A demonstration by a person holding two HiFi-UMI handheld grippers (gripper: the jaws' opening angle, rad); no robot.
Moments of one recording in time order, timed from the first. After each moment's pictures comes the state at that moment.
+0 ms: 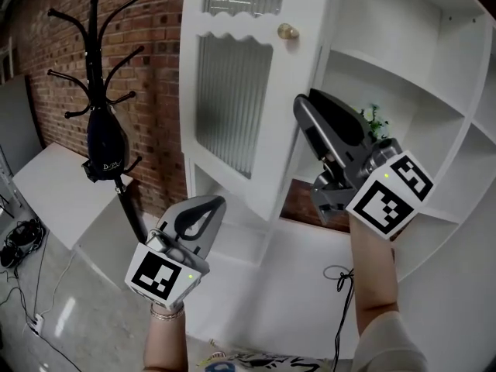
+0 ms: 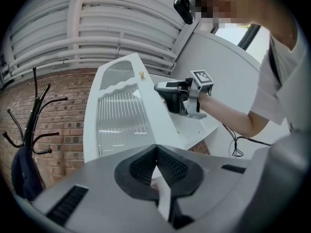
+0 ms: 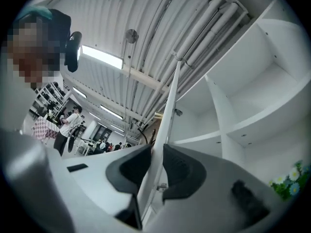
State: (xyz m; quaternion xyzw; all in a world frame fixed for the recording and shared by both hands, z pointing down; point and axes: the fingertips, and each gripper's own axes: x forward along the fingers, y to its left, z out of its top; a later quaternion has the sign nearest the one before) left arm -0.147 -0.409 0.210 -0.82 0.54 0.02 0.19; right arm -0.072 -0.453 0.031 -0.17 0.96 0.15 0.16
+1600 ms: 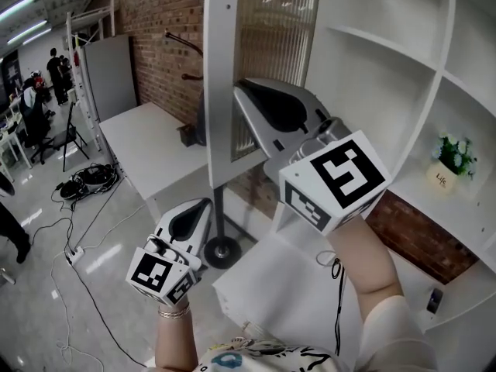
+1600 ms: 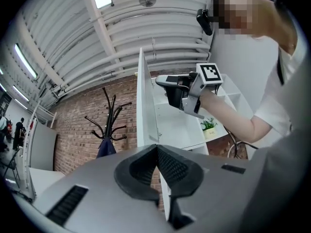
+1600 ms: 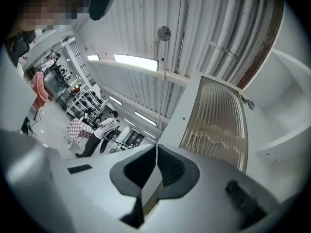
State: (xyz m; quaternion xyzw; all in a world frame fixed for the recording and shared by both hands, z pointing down) left arm -0.301 -0.255 0.260 -0.65 0.75 0.05 0.12; right arm -0.285 -0.294 0.055 0.04 0.95 0.25 0.17
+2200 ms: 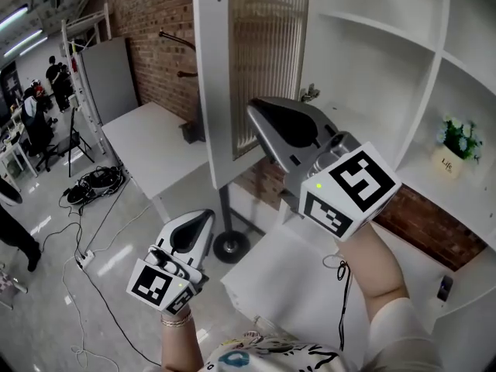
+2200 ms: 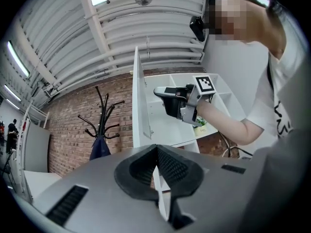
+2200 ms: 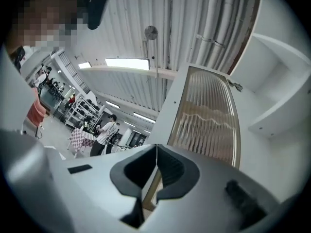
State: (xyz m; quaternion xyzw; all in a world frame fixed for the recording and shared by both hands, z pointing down) left arm -0.281 -0.243 0.272 -0.68 0.72 0.02 0.12; right arm -0.267 -0.317 0.092 0.05 0.97 0.18 0.15
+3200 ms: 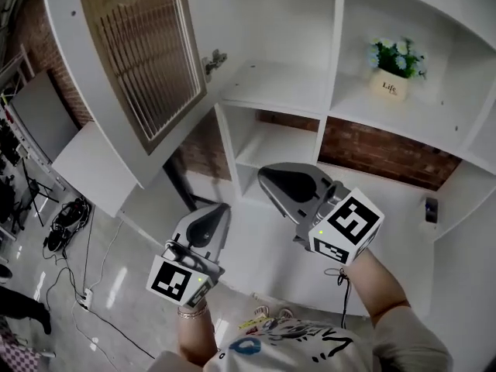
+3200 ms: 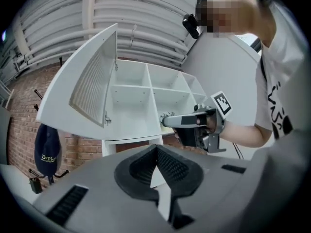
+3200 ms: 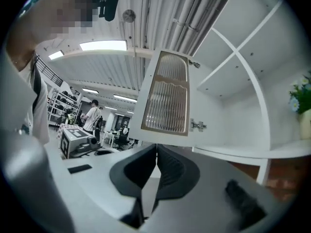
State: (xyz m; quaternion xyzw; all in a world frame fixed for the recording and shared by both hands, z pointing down) left arm -0.172 -0.330 0.312 -0.80 0.59 0.01 0.10; right arm -0.134 -0.380 0.262 -0.07 0.99 0.09 0.02
